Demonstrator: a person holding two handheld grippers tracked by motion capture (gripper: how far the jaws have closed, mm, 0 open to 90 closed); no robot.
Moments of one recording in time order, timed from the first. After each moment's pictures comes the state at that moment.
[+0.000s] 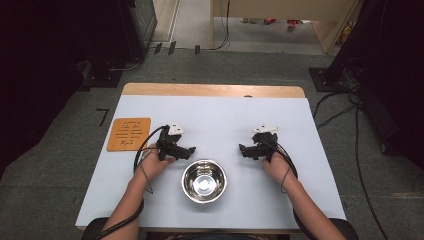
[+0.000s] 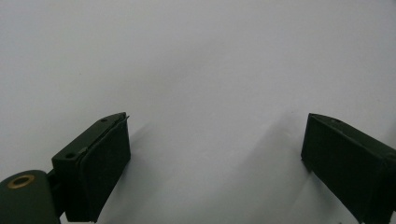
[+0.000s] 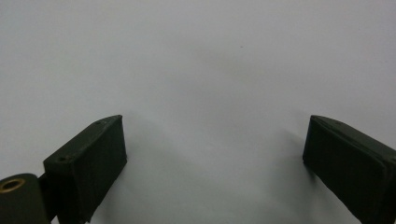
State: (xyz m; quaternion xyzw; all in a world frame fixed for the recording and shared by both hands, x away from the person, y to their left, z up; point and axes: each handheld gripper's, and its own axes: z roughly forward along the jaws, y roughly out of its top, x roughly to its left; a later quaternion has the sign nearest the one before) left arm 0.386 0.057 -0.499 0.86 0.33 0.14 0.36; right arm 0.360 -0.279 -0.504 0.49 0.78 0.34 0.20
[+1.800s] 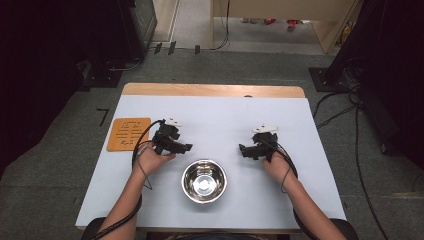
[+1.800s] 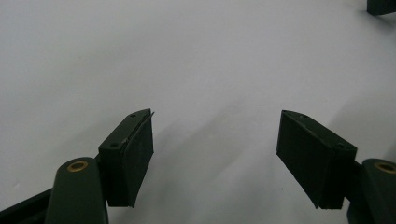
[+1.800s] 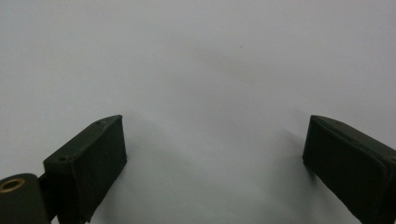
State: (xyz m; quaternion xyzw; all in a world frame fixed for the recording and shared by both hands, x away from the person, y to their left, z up) left arm 0.389 0.064 -0.464 0.87 0.37 0.06 0.33; right arm 0.360 -0.279 -0.504 0.49 0.78 0.34 0.20
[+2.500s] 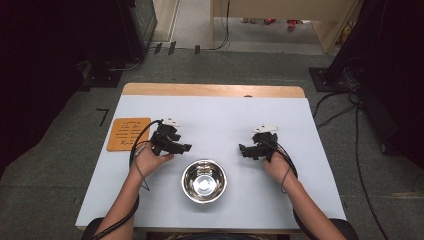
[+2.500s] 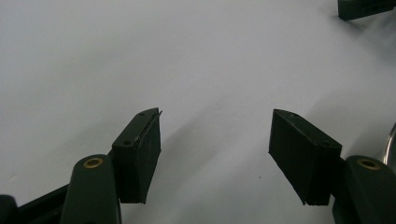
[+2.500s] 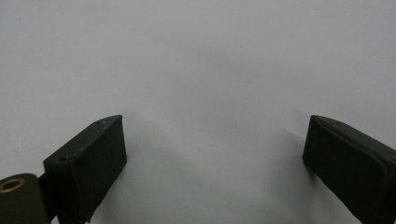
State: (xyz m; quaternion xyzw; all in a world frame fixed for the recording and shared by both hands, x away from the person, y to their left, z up) left arm 0.381 0.066 -0.455 0.87 0.36 0.05 0.33; right arm 0.360 -0.279 -0.504 0.49 0.78 0.34 0.20
